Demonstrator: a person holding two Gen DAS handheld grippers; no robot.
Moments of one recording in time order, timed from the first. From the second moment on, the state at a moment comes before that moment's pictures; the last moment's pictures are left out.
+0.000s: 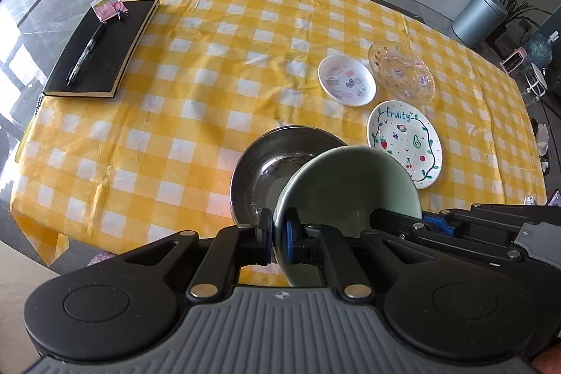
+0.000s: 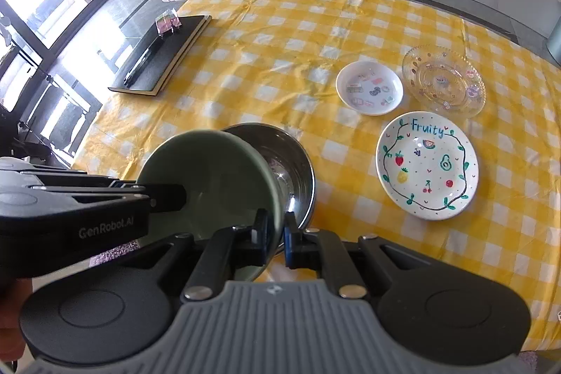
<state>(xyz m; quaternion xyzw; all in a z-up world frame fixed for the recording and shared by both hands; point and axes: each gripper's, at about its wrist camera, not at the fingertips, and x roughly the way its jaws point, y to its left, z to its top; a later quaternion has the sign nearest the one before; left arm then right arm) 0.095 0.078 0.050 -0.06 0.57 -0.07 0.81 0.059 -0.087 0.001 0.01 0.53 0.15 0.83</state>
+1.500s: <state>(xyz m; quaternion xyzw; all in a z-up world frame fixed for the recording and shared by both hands) 0.124 0.075 0.020 -0.02 0.60 -0.05 0.80 0.092 -0.084 -0.023 0.01 0.54 0.16 0.82</state>
